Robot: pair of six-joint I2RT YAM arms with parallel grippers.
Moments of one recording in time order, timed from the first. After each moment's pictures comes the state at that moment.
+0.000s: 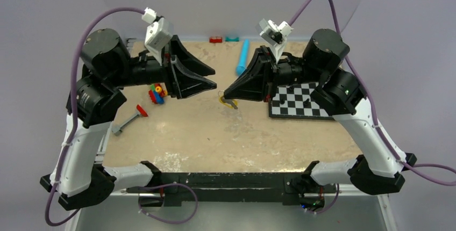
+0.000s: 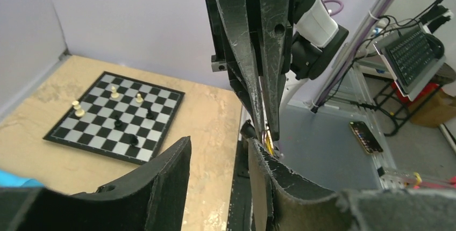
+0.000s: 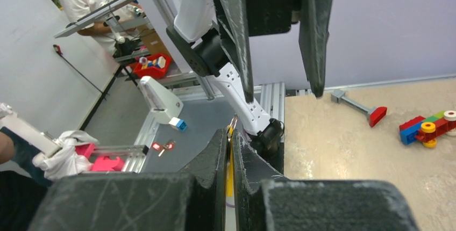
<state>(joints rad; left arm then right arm) -0.61 1.18 1.95 -0.70 0.79 -0.23 0.80 1.28 1.85 -0.46 -0.89 0.39</state>
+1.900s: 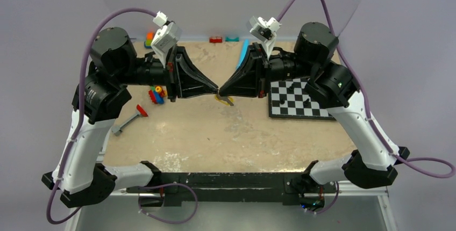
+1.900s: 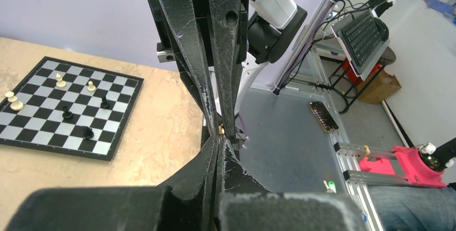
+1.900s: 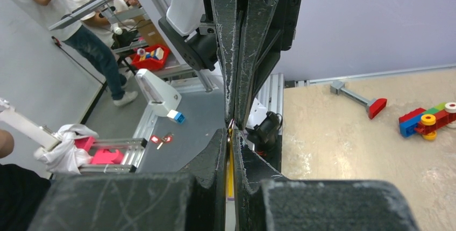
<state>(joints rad) -0.60 1.22 1.93 -0.72 0.97 -0.28 0.80 1.36 1.93 -0.55 -0.91 0.34</state>
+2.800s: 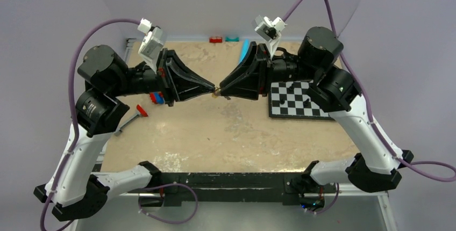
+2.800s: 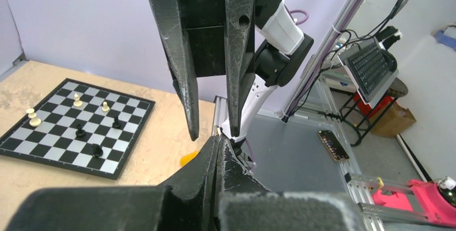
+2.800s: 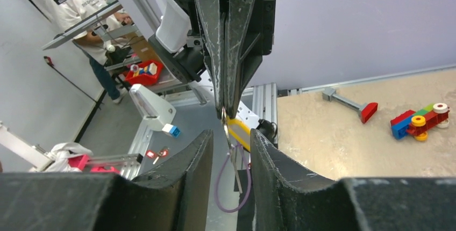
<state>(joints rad) -0.60 1.07 1.71 -0.47 0.88 -0.41 0.80 1.32 1.87 -0.47 -0.85 0.39</state>
